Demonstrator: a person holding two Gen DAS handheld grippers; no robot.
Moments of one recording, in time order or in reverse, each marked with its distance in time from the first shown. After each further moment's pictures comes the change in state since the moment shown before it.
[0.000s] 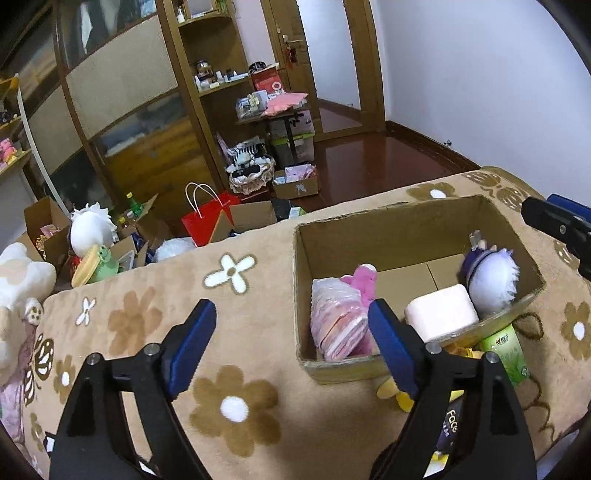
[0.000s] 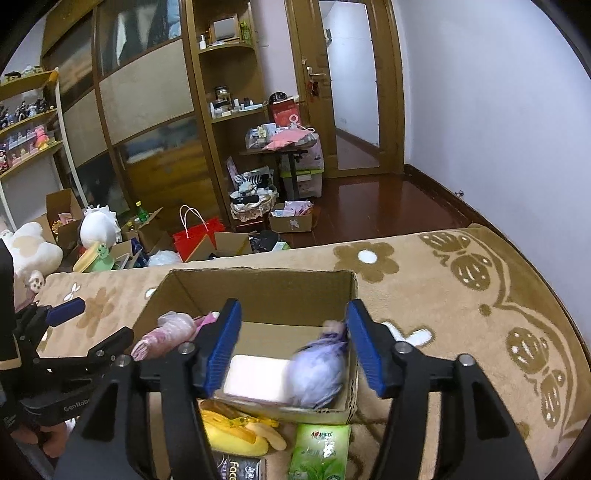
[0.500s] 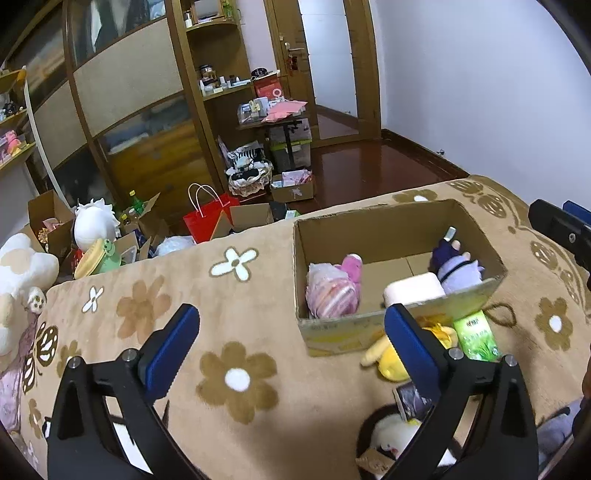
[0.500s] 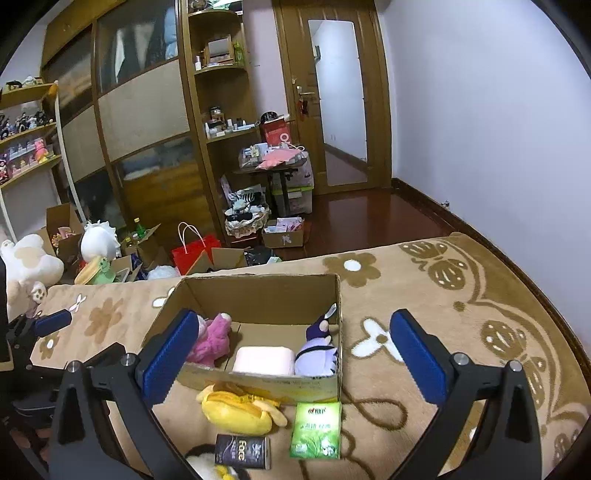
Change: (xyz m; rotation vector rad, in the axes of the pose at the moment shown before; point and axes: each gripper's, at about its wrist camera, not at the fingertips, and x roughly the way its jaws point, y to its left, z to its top) left arm -0.056 0.007 -0.016 -0.029 -0.014 -0.030; right arm -0.058 -0.001 -0.008 0.020 -0.063 -0.031
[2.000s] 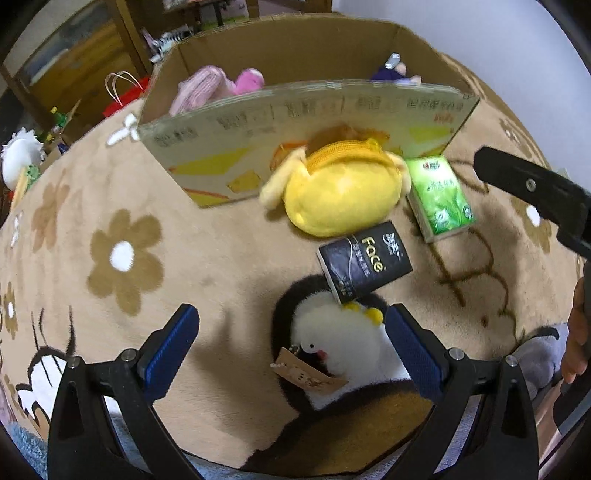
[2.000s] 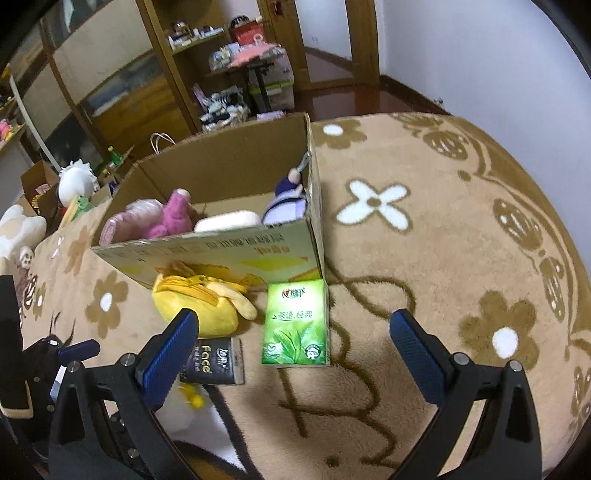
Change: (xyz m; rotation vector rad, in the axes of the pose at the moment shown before) left arm 0.065 -0.065 -0.082 0.081 0.517 -0.229; right arm 0.061 -0.033 -0.077 0.097 0.422 -0.025
